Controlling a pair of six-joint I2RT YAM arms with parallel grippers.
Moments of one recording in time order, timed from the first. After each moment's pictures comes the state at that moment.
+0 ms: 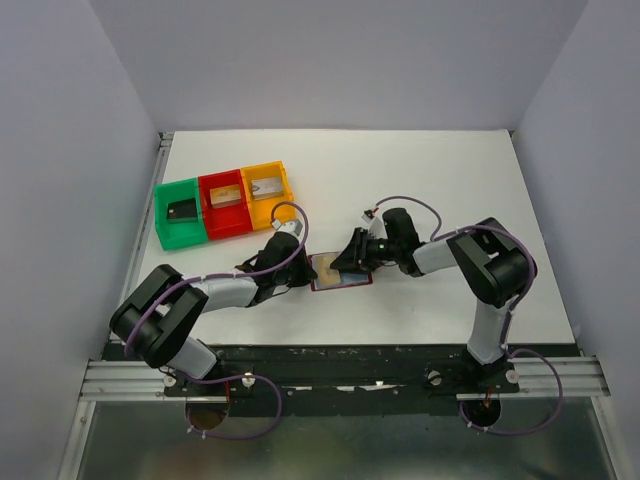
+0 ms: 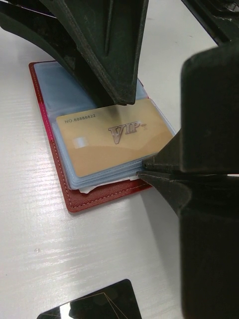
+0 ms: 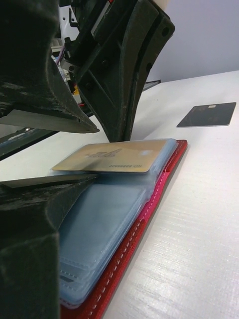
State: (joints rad) left arm -0.66 1.49 0.53 0.26 0.06 -0.73; right arm 0.51 1.90 0.75 0.53 -0.74 0.89
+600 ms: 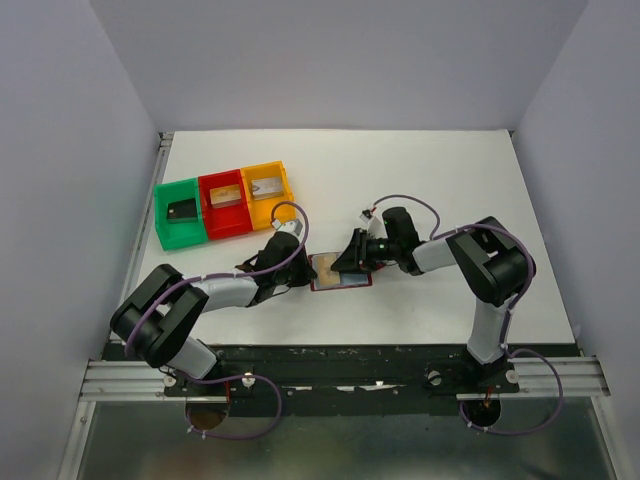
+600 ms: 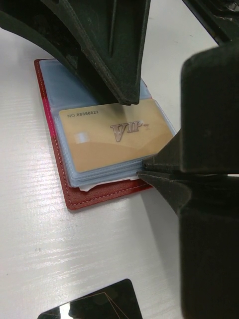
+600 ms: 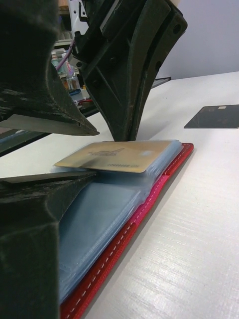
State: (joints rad) left arm -0.66 1.49 0.53 0.26 0.06 -0.73; right arm 0.50 1.92 0.77 0.52 -0.79 0.84
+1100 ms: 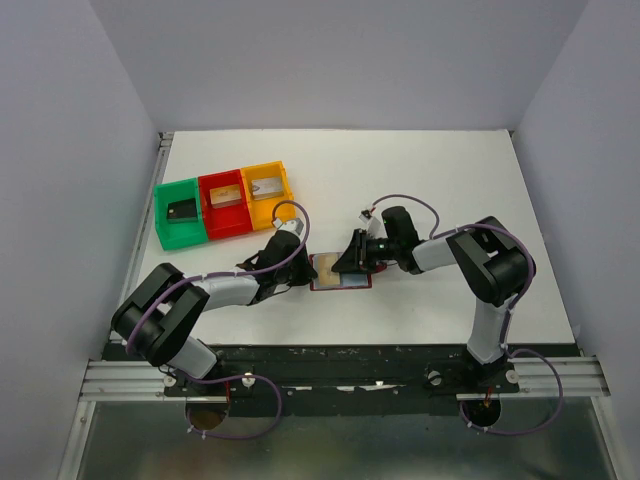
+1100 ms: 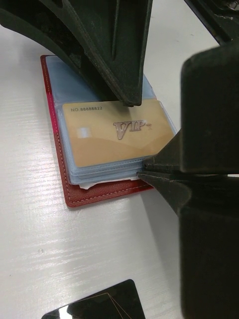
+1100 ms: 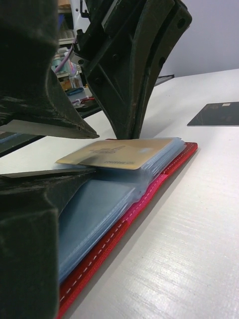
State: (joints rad) left arm -0.67 1.50 0.55 0.25 0.06 -0.72; right arm 0.50 1.92 0.78 0.49 -0.80 0.82
